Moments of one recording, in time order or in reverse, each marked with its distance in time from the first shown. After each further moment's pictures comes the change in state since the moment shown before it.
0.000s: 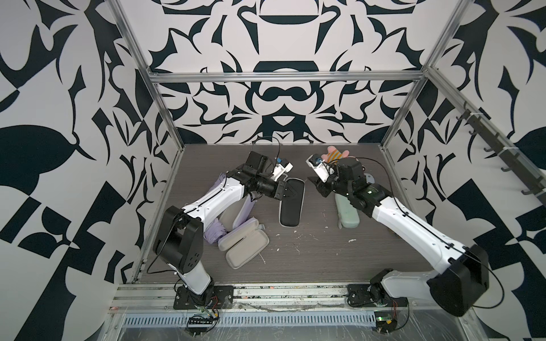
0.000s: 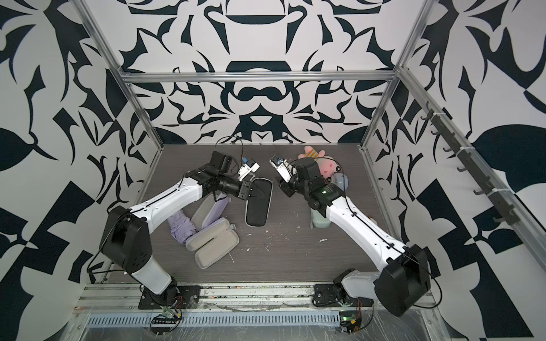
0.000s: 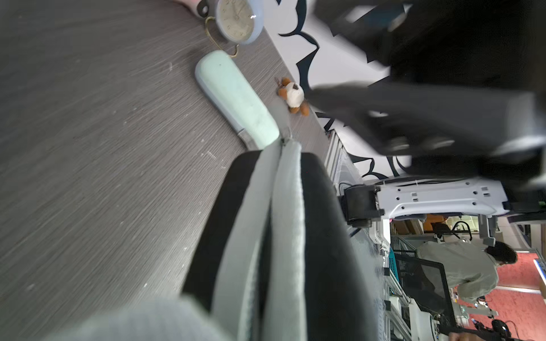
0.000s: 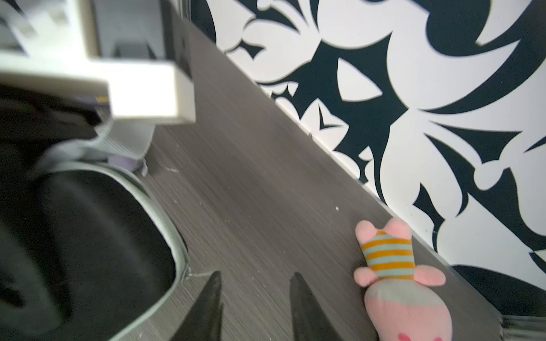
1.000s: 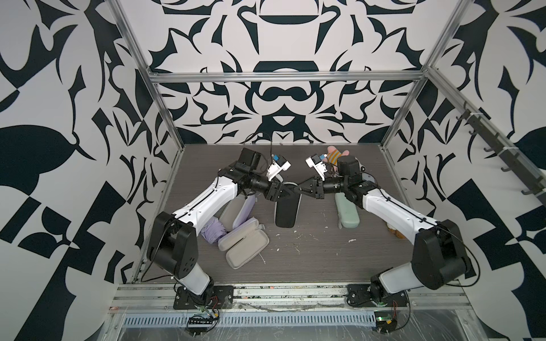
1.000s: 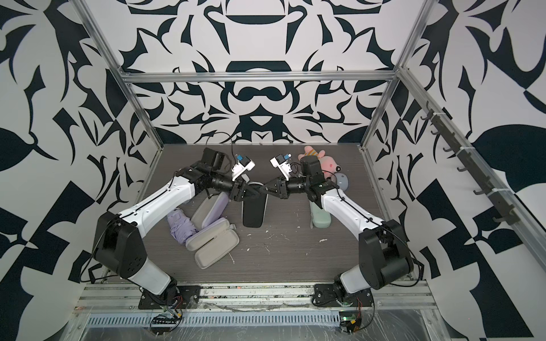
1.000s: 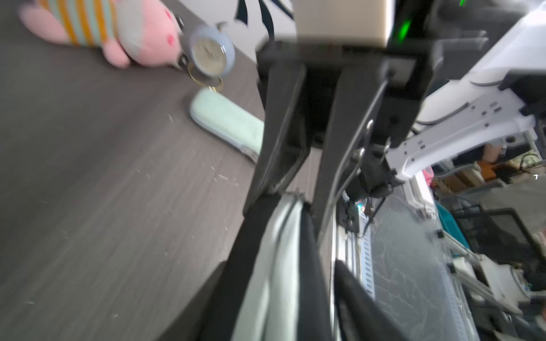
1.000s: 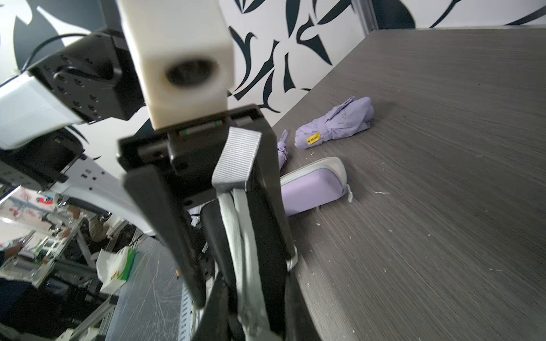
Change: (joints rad) left arm 0.055 -0.060 0.051 -0.029 0.046 0.284; right arm -0.134 0.230 -0.080 0.315 -0.886 0.594
